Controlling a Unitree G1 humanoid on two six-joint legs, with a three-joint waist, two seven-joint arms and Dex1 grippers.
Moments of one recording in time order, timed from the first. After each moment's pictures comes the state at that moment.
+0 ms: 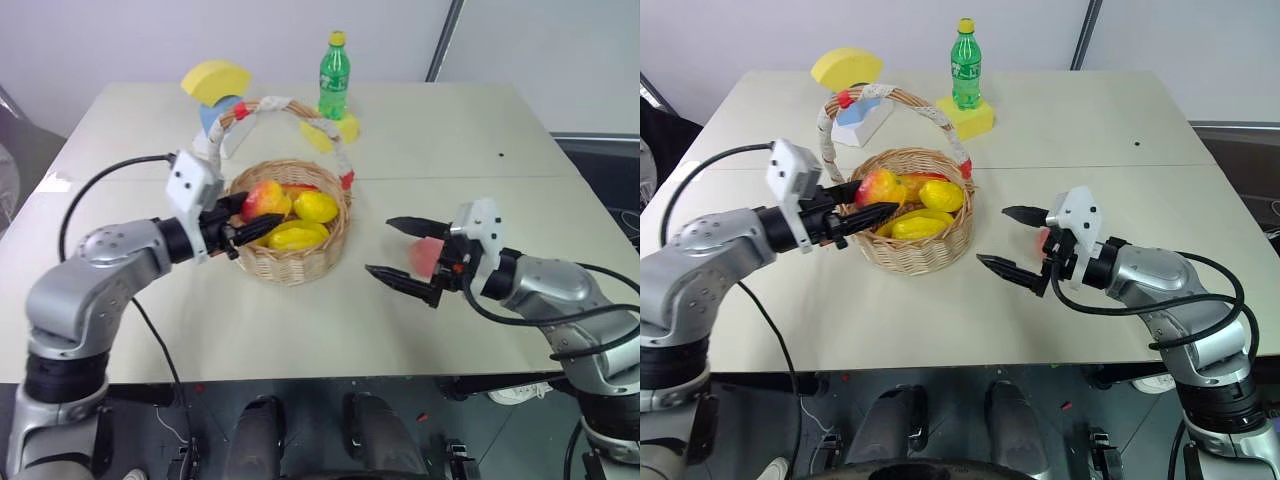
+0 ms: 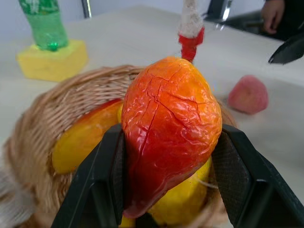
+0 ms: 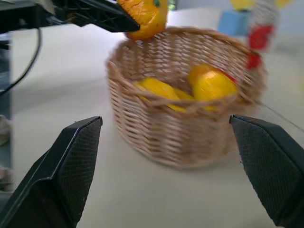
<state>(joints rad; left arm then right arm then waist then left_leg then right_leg) -0.47 0.65 0.08 -0.40 -0.63 0.86 -0.60 -0.24 -0.72 -0.07 -0.46 0.63 0.56 0.75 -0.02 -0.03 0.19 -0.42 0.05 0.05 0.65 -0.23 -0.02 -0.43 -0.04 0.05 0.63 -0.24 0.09</state>
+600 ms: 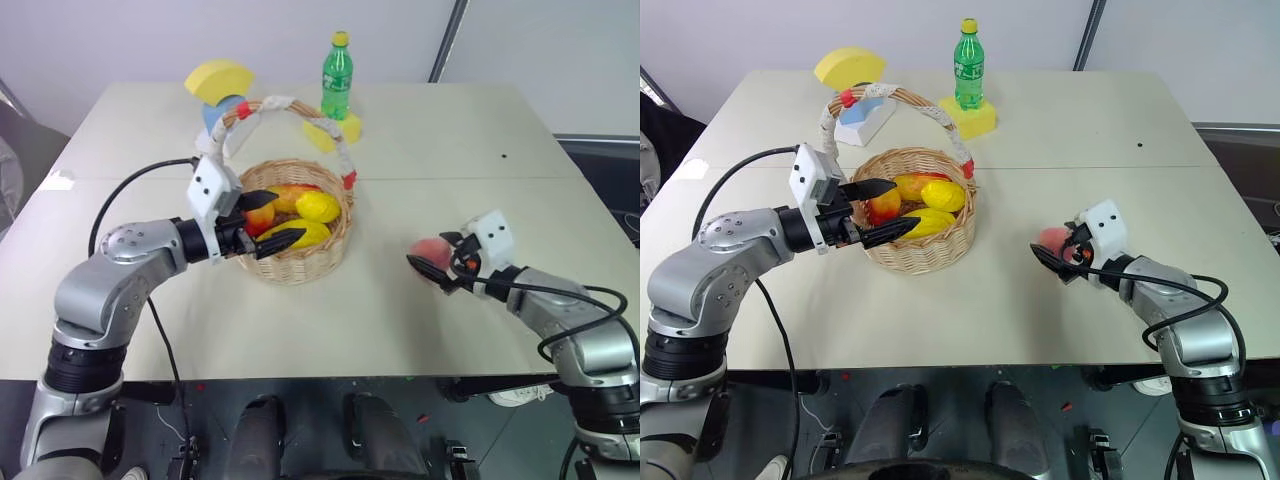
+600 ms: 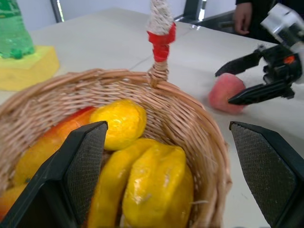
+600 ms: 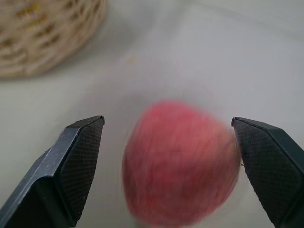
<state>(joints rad) -0.46 0.63 0.05 -0.37 -0.60 0.76 -0.74 -0.20 -0.66 -0.10 -0.25 0.44 0.68 0.53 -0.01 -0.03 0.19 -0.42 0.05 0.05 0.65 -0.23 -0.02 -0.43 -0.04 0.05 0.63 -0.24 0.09</state>
